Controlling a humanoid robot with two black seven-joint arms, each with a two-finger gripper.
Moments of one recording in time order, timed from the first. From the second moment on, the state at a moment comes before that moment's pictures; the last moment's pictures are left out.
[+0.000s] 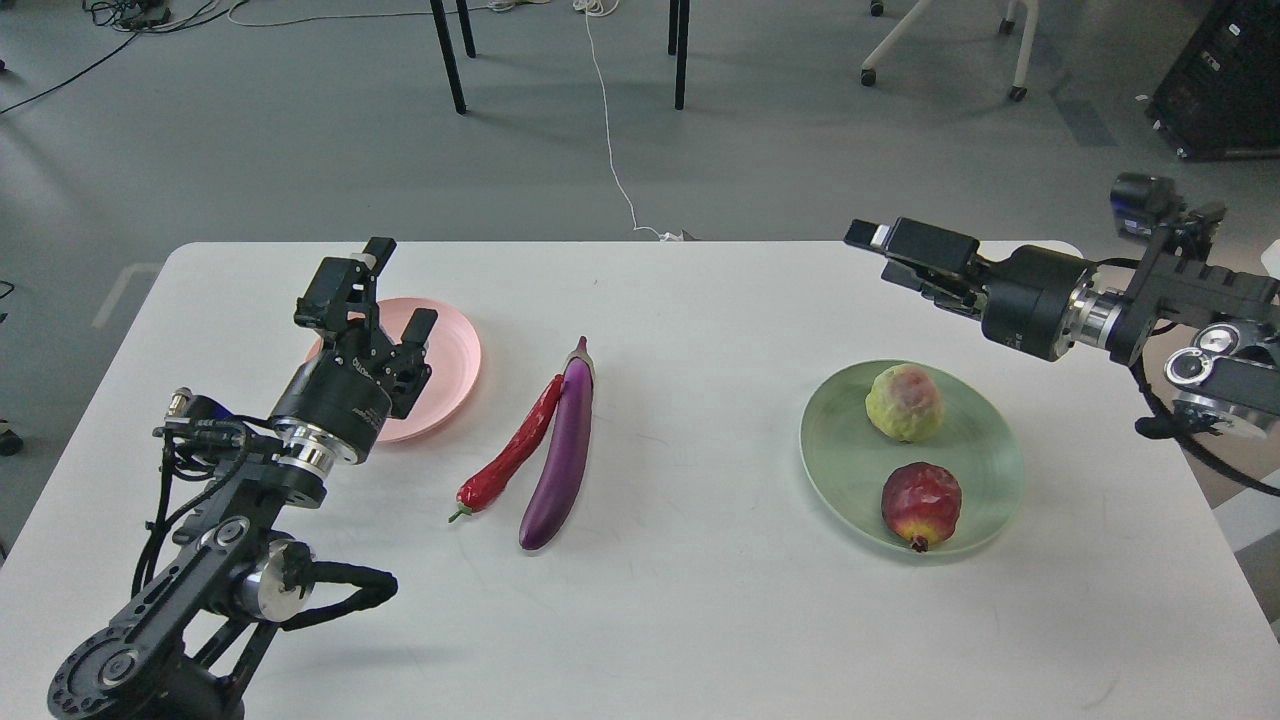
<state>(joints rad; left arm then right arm) -0.09 0.20 -1.22 -1.46 0.90 0.01 -0.25 1.08 -0.80 -0.08 1.28 -0.44 0.05 0.49</state>
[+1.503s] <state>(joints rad) -0.62 0.37 -0.50 -1.42 1.68 -0.36 0.34 0.62 -0.73 0.34 0.99 0.20 0.39 0.49</state>
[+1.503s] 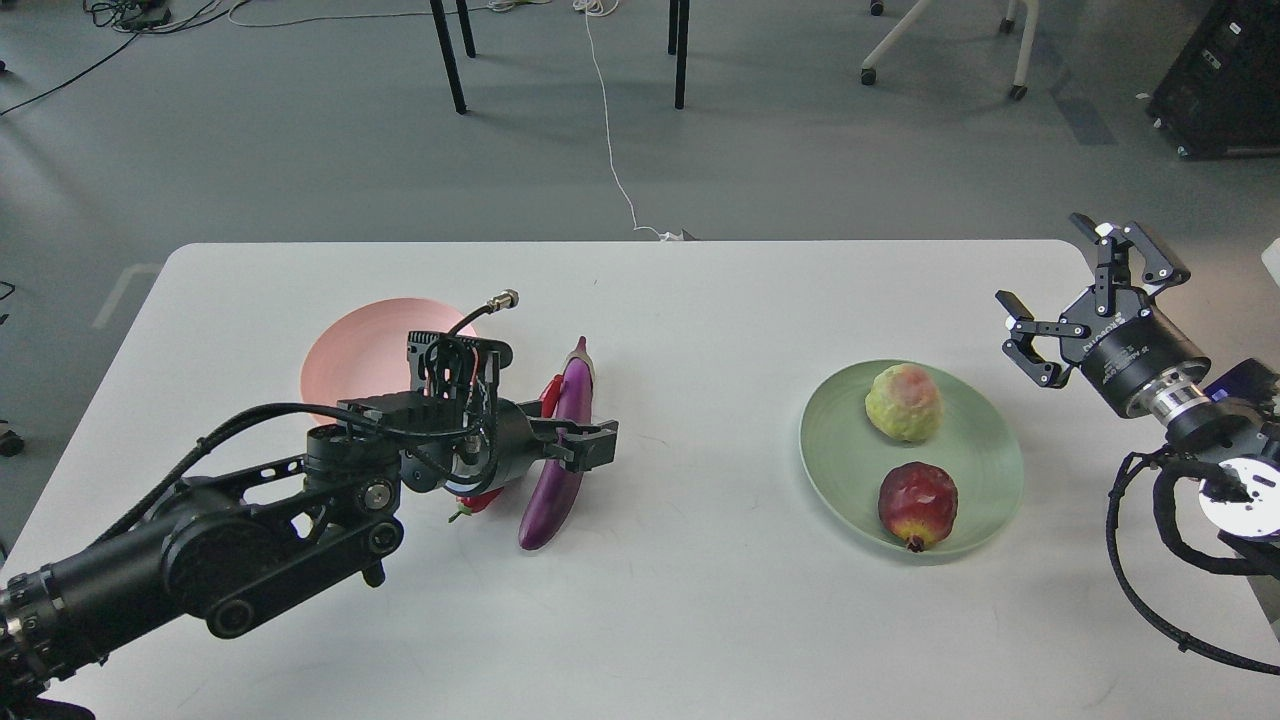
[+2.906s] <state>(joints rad) -0.76 0.48 -0.54 -1.46 1.52 -0.39 0.31 0.61 -0.73 0.35 0.99 0.20 0.38 0.49</state>
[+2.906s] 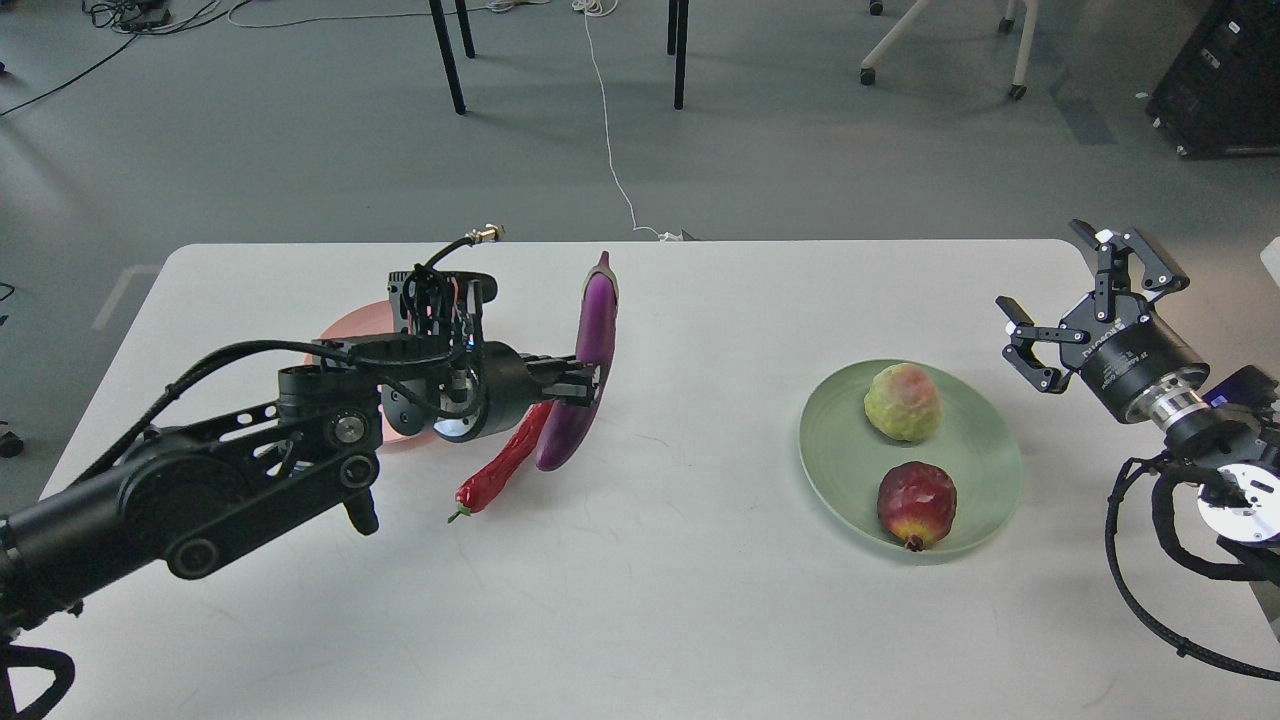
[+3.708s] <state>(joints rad) -0.70 0.68 -0.52 -1.14 1.56 -0.38 0.06 0.61 -0.73 0.34 0.99 0.20 0.38 0.49</state>
